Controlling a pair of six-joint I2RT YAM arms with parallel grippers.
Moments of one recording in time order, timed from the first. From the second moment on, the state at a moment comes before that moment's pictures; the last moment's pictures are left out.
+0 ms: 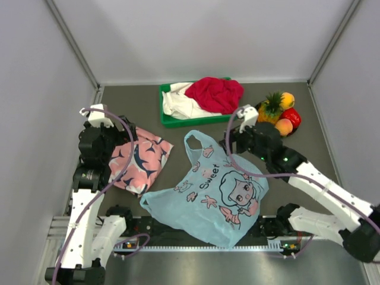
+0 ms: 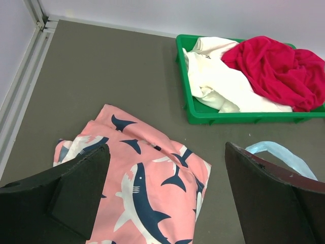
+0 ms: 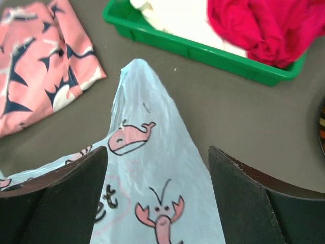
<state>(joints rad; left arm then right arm) -0.04 0.72 0.84 -0.31 0.01 -0.21 0.65 0.96 0.82 -0.21 0.03 0.16</state>
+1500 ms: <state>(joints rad) -0.05 0.72 0.84 -0.31 0.06 -0.21 0.90 1.86 1.38 -0.44 0.60 0.23</state>
